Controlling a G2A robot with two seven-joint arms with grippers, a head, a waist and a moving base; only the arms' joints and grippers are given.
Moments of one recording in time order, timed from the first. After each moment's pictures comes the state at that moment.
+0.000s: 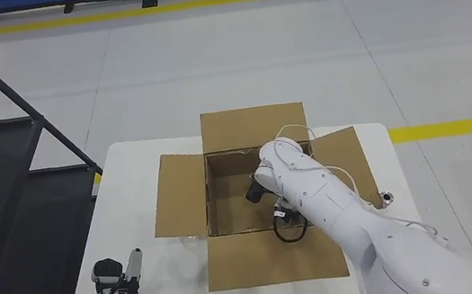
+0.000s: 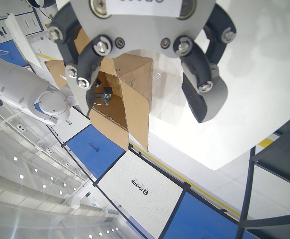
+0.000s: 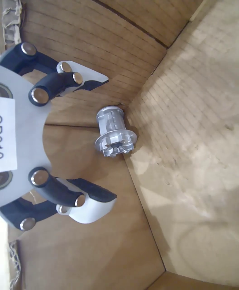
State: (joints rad) left arm 1.87 -1.32 -1.67 -2.09 0.69 -0.15 0.18; right arm -0.06 -1.79 0.21 -0.22 -0.68 -0.44 1.38
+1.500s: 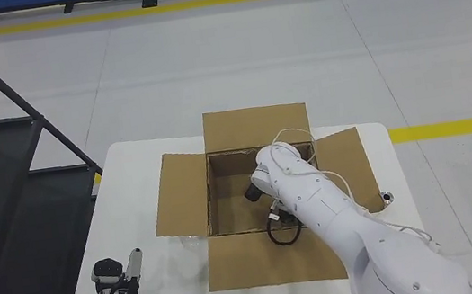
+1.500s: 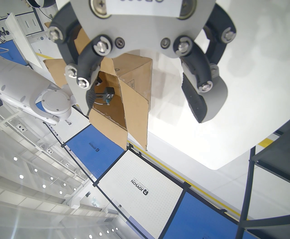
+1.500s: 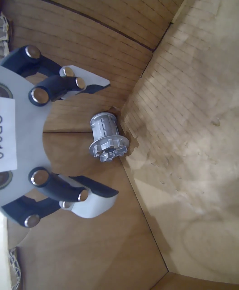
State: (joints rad) left arm 1.87 -1.32 -1.67 -2.09 0.69 -0.15 0.18; right arm -0.08 -1.82 0.23 -0.15 -0.73 -0.34 1.32
